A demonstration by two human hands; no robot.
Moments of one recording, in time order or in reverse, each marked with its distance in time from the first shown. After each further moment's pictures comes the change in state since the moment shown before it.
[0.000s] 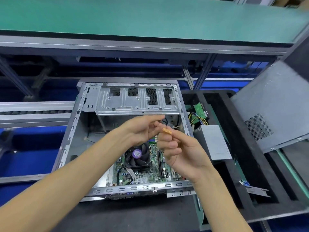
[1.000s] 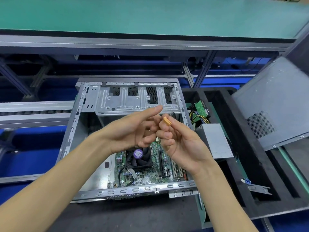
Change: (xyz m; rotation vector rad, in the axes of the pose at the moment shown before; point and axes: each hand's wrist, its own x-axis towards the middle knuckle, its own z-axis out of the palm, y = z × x) left_hand -0.048 0.012 -0.015 0.351 -0.402 0.136; right_hand 0.015 -0.008 -0.001 -0.206 0.014 -0.172
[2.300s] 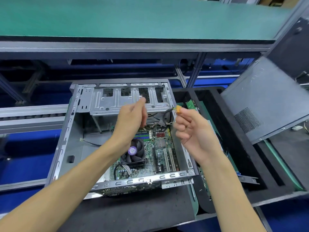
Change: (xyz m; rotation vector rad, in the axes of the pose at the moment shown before) left_hand 0.022 -0.020 0.020 0.361 0.732 0.347; right_hand -0.034 -0.030 0.009 -0.290 0.385 -0.217
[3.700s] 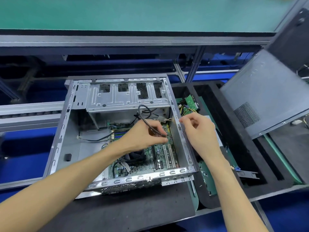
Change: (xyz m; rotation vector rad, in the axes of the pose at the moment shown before) left_hand 0.012 -0.057 0.013 0.309 -0.510 0.210; right_hand 0.018 0.027 -0.056 -1.148 0.405 -0.431
